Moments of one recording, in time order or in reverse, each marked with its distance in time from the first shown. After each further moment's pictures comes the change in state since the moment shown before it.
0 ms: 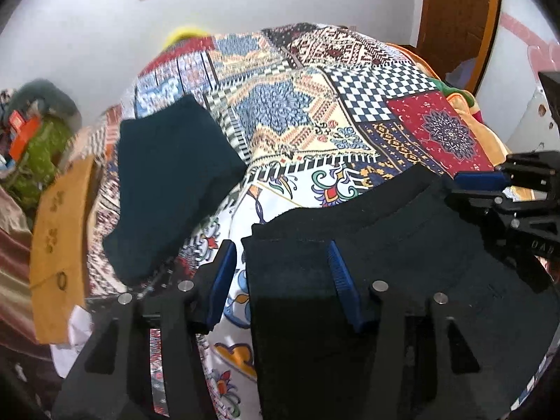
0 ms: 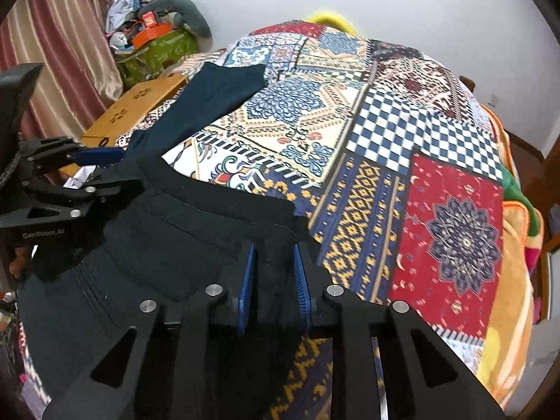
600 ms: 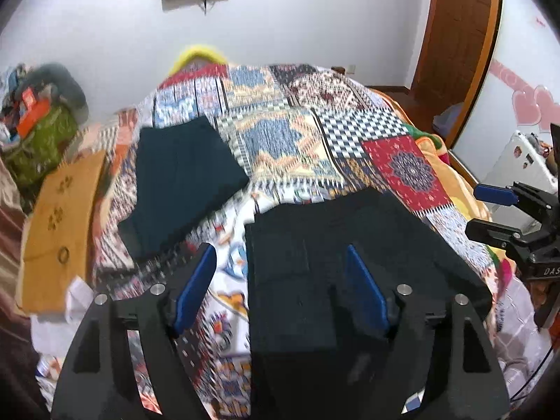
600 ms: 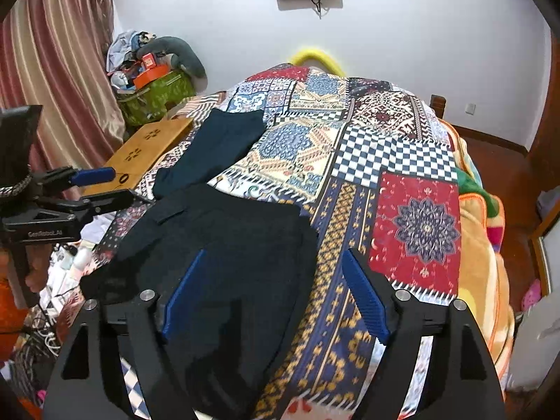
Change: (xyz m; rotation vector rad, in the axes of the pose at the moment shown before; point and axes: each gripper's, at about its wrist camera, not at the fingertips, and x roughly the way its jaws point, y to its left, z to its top) left arm -0.087 0.011 -0.030 -0.133 -0.100 -0.091; right arm -0.093 0.024 -0.028 0.076 -0.146 -0.016
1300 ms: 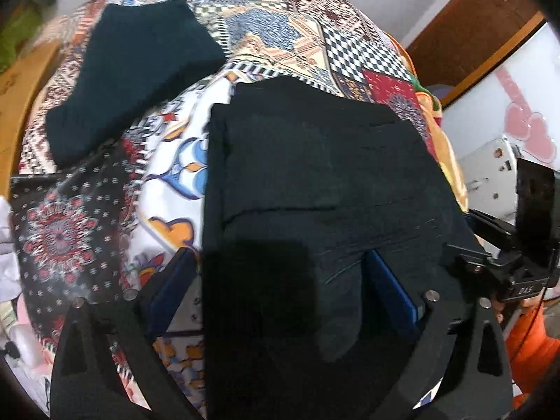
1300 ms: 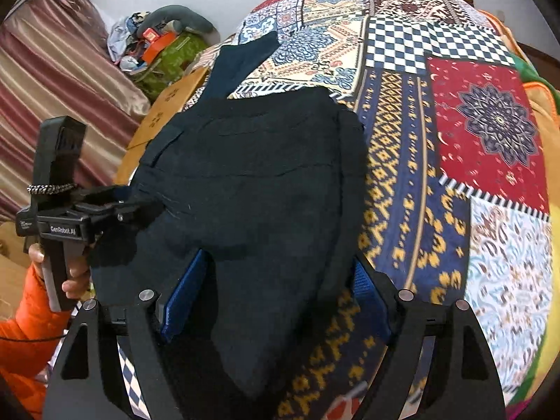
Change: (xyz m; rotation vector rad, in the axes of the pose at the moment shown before) left arm 0.089 0.021 -0.034 -0.185 0.315 -0.237; right arm 0.079 -0.021 -0.038 0.180 0.249 0.261
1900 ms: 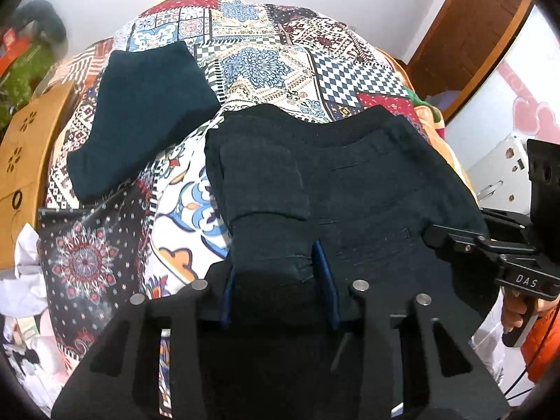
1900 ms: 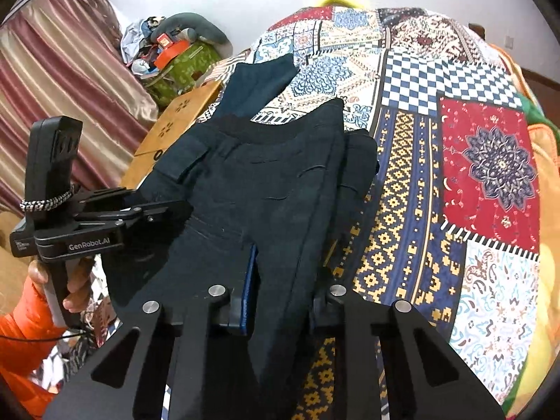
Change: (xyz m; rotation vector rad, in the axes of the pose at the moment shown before) left arm -0.027 -0.031 0.000 0.054 -0.118 0.112; right arm -0.016 0.022 0.010 -0.070 -0.067 -0.018
